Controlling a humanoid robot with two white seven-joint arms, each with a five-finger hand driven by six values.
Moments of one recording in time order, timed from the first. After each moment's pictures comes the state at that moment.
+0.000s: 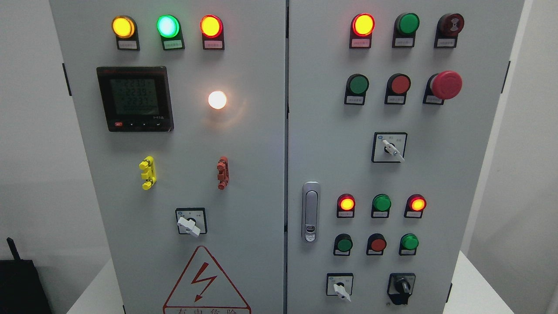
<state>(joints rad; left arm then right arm) 0.13 -0.06 0.04 -0.11 0.00 -0.04 -0.16 0.17 0.06 0.00 -0.06 0.04 -0.01 0.03</state>
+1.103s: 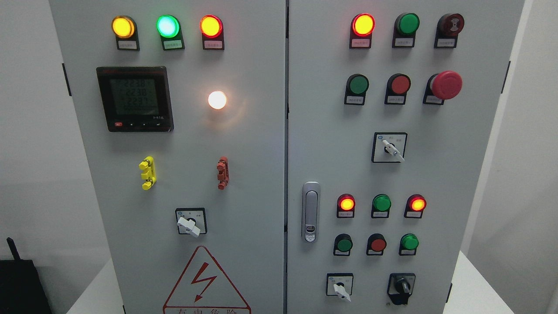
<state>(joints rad) 0.13 -0.06 0.04 -0.11 0.00 -0.04 -0.16 0.17 0.06 0.00 -0.06 0.04 -0.05 0.09</state>
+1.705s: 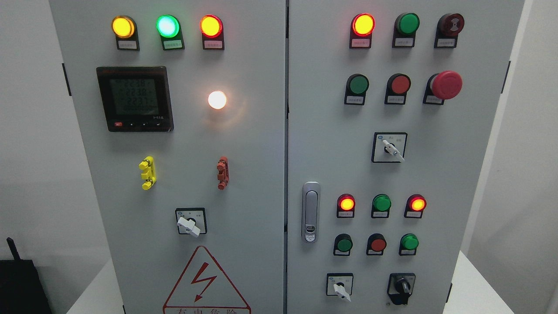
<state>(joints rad) 0.13 -0.06 0.04 -0.11 0.00 -0.04 -0.16 0.15 0.05 0.00 -0.09 0.04 -0.18 0.09</state>
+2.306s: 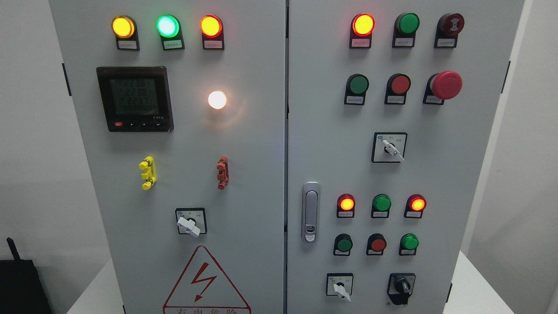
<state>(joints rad) 0.13 -0.06 0.04 -0.11 0.00 -0.04 -0.16 0.20 0.05 0.00 -0.27 0.05 -0.22 0.09</state>
